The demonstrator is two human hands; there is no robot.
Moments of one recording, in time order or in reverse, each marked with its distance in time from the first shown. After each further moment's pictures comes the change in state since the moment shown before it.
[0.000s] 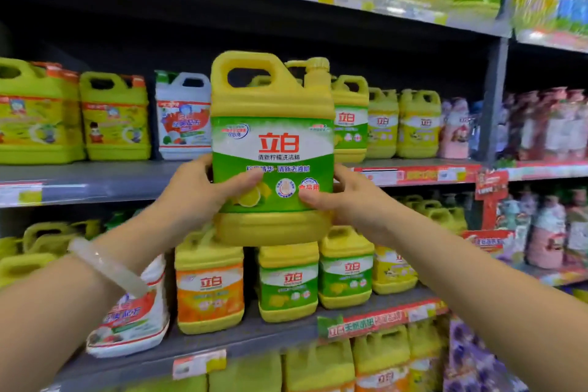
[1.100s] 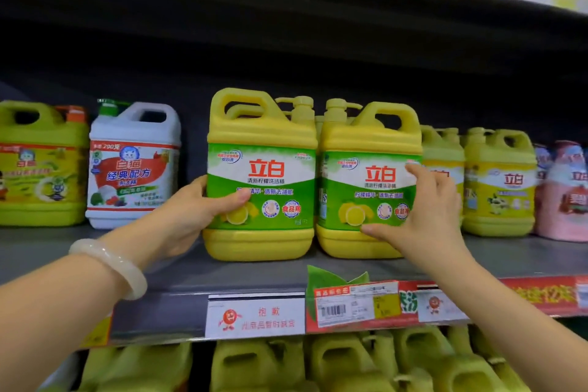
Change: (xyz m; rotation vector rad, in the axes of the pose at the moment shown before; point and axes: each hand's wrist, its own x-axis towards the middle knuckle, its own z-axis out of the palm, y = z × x) left_hand 0.265 -0.091 0.062 -0.232 0.032 -0.149; right_hand 0.246 0.079 -0.156 -0.824 0.676 -0.240
